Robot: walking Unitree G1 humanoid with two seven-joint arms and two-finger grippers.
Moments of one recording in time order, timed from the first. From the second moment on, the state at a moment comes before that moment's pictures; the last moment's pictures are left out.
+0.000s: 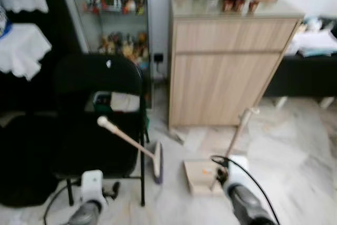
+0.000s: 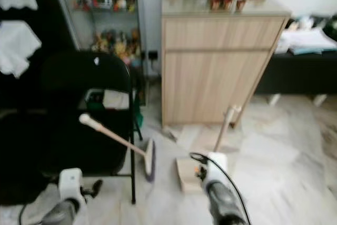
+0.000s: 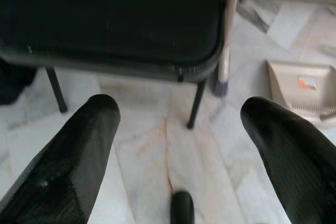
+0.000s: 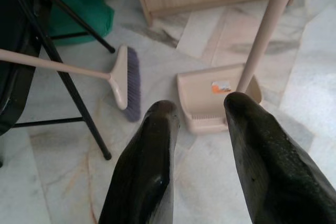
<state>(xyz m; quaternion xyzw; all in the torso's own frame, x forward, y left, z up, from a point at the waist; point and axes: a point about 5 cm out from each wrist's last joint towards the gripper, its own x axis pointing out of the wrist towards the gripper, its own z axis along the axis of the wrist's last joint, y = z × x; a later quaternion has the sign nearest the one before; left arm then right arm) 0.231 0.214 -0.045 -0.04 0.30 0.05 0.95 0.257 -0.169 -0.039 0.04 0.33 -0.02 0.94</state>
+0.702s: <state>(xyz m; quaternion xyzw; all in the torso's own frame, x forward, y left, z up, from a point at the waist) 0.241 0.213 -0.036 -0.08 0.26 0.06 0.96 0.254 -0.176 -0.041 0.04 0.34 -0.03 0.94</state>
